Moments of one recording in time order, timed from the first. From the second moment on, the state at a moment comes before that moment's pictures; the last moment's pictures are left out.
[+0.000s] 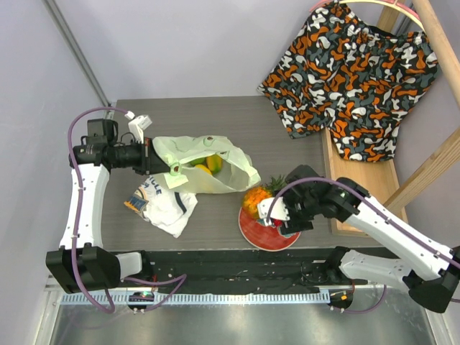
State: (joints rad) left arm 0.12 1.24 1.29 -1.05 0.92 0.21; right arm 0.82 1.01 1.07 -1.14 -0.14 -0.97
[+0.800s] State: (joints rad) left arm 0.11 1.23 1.30 -1.06 0.90 0.21; right arm 0.80 1.04 0.75 -0.95 -0.16 -1.03
